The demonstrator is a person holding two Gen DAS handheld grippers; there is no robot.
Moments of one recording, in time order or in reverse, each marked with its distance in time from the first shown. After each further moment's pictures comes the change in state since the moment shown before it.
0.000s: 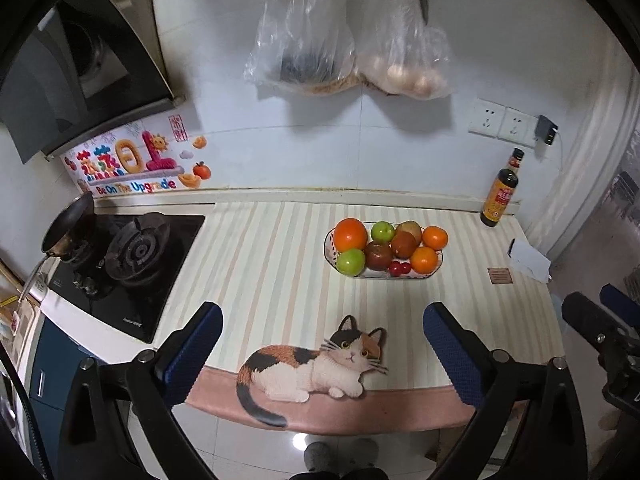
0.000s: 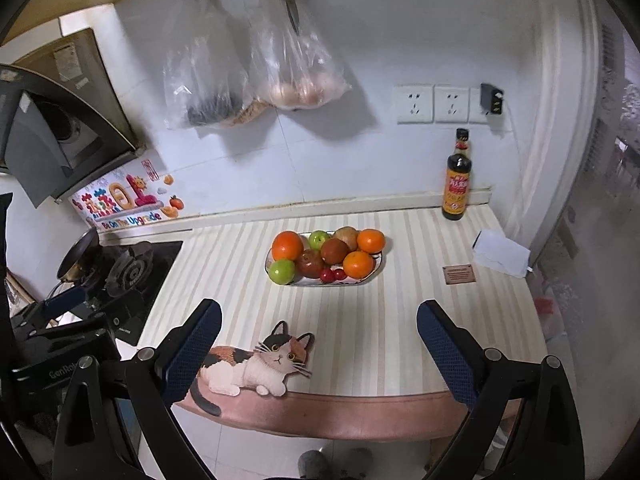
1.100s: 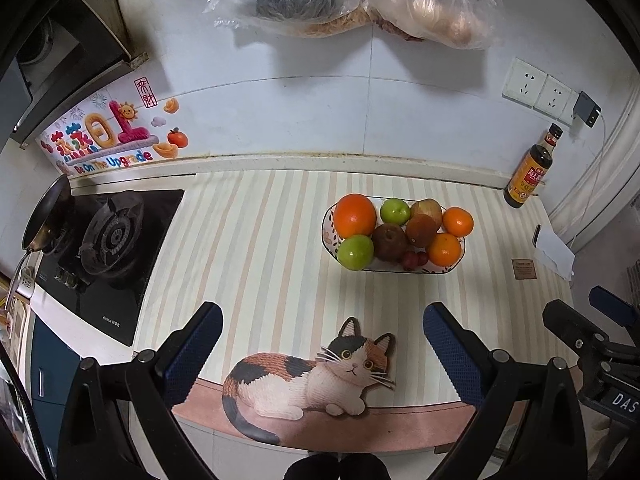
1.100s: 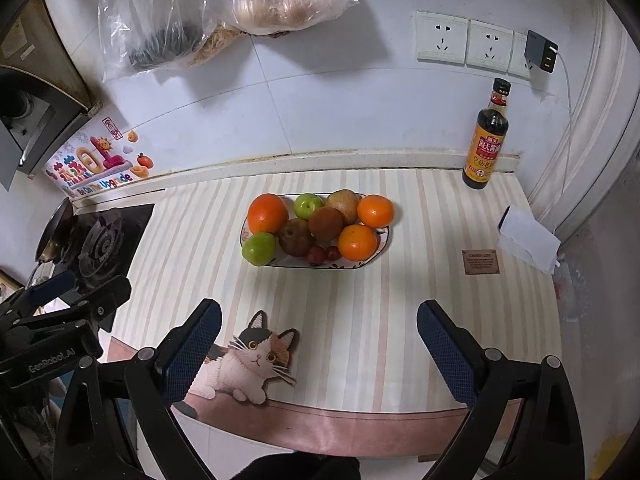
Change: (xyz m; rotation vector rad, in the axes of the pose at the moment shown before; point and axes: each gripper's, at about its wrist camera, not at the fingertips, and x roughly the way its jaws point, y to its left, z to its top) left arm 0.103 -0.008 0.037 0.005 0.171 -0.001; right arm 0.138 -0.012 0.041 -0.017 0.219 -0.023
